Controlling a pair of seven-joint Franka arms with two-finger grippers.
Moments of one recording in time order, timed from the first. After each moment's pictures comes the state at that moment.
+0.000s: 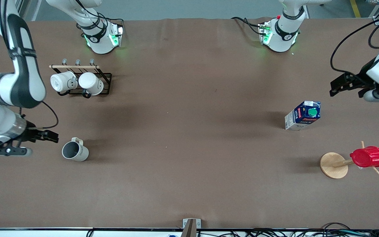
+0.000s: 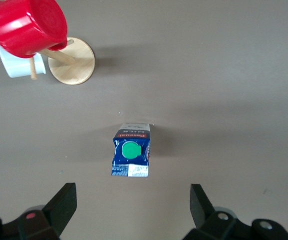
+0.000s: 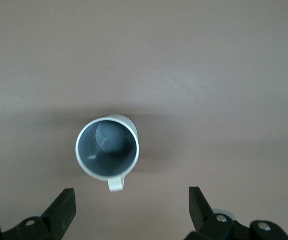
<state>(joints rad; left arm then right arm) 0.00 -0.02 -0.05 -1.74 -0.02 1.73 0.01 0.00 0.38 -0.09 -1.77 0.01 2.18 -0.07</state>
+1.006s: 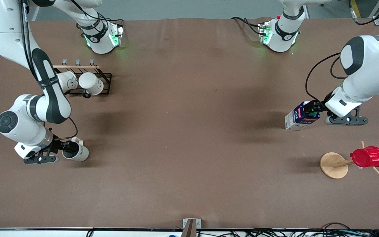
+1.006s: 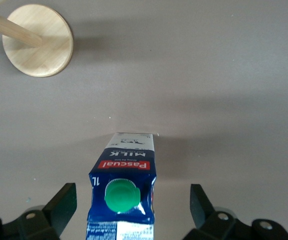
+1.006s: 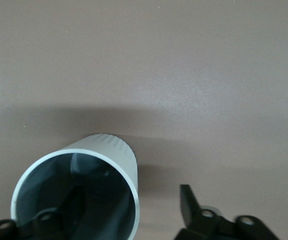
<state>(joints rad) 0.00 0.06 -0.05 -2.07 -0.02 2.12 0.02 -0.03 0.55 -0.07 -1.83 0.02 2.46 -0.17</state>
